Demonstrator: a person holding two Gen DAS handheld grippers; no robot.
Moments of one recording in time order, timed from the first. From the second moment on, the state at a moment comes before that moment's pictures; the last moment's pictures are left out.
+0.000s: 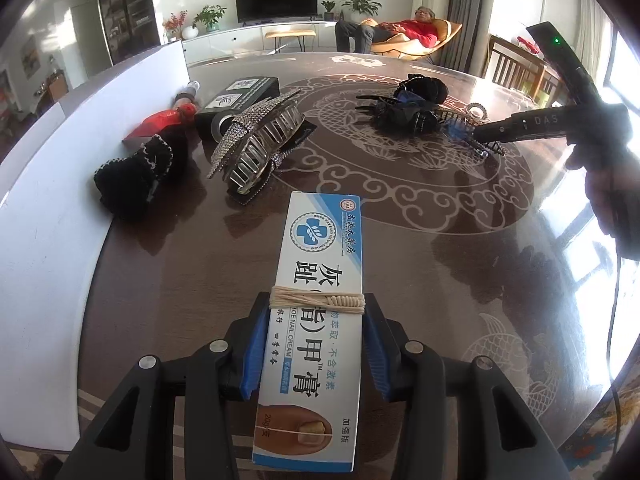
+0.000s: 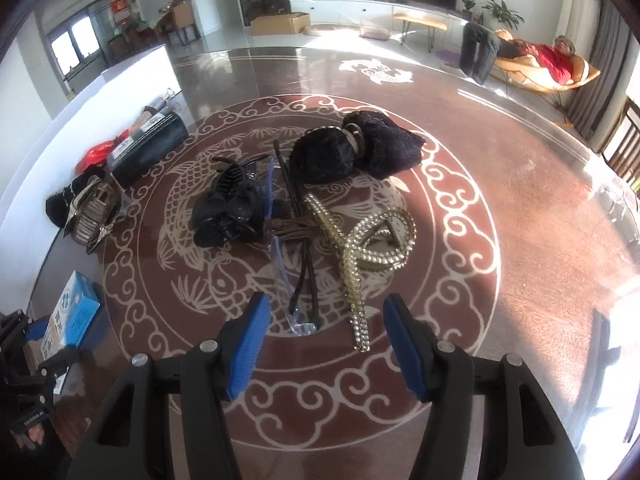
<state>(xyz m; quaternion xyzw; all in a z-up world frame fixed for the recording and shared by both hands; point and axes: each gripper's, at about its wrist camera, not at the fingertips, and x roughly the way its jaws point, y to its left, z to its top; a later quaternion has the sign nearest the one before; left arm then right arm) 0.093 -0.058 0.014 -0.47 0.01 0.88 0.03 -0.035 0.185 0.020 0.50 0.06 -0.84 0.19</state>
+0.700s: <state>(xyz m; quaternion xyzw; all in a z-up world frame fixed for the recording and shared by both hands) 0.096 -0.059 0.013 -0.46 0.01 0.89 0.03 -0.028 0.222 0.021 0.49 -0.02 -0.85 0.19</state>
